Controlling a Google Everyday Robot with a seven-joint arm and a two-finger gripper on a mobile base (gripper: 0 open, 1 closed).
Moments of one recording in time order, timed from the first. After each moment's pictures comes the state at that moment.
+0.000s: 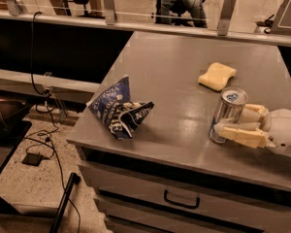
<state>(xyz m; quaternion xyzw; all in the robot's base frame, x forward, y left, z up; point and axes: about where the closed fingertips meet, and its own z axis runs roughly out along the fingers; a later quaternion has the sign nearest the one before) 0.464 -0.198 0.873 -0.42 0.60 0.34 0.59</state>
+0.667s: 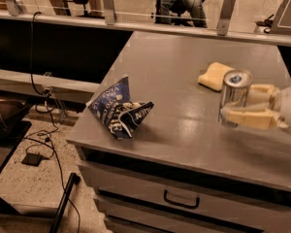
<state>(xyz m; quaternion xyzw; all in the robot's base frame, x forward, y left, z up) 0.473 -0.203 0.918 -0.46 0.62 0.28 0.57</state>
